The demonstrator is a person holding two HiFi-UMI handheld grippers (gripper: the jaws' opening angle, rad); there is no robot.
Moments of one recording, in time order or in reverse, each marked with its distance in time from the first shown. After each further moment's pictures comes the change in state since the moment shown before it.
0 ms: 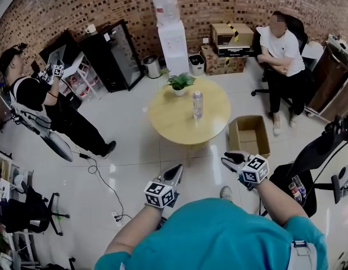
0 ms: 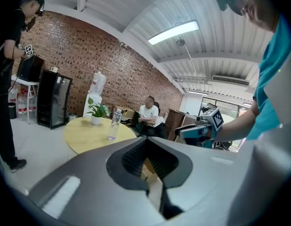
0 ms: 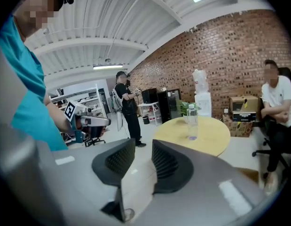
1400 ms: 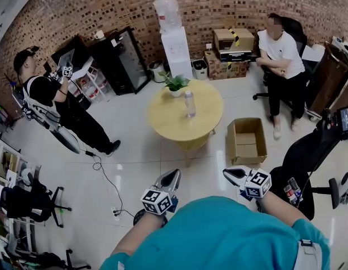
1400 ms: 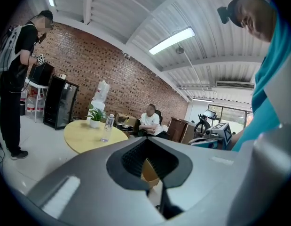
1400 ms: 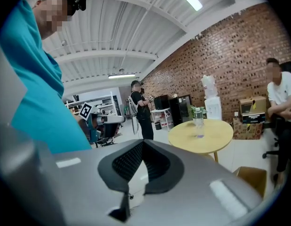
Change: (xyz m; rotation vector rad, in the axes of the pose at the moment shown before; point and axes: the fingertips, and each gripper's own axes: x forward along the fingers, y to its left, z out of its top) left arm -0.009 -0.134 -0.008 -0.014 -0.116 0.079; right arm -0.146 0.058 -0.039 -0.046 -0.110 0.155
